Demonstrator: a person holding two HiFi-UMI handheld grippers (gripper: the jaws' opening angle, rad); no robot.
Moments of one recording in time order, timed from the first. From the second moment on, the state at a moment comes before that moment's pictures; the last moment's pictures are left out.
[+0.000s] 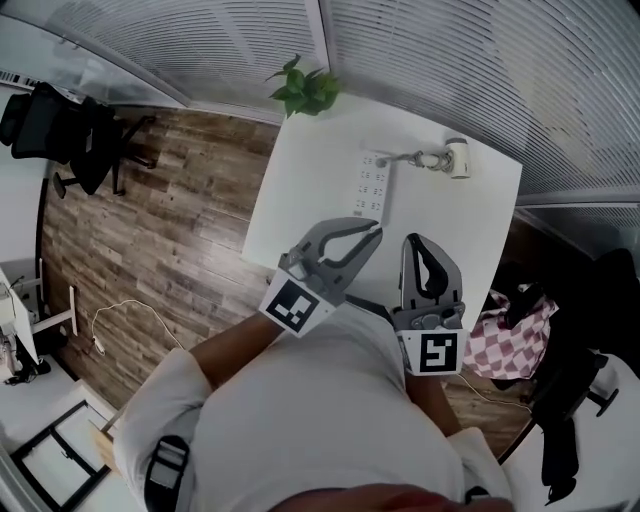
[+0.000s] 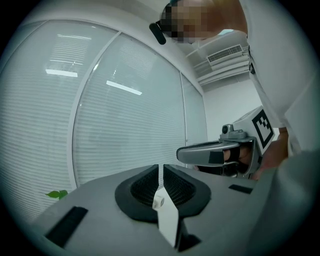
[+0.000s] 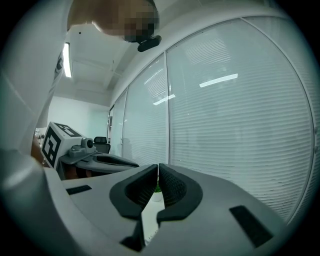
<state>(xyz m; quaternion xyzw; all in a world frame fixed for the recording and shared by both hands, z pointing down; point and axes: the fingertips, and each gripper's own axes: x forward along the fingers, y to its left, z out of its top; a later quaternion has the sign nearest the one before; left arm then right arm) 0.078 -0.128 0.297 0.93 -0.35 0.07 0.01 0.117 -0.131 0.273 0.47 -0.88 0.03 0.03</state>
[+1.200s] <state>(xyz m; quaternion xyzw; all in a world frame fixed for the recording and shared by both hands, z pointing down) 0.056 -0.227 0.523 0.92 -0.25 0.29 -0.04 0.091 -0.233 0.468 0.47 -0.86 0.11 0.14</state>
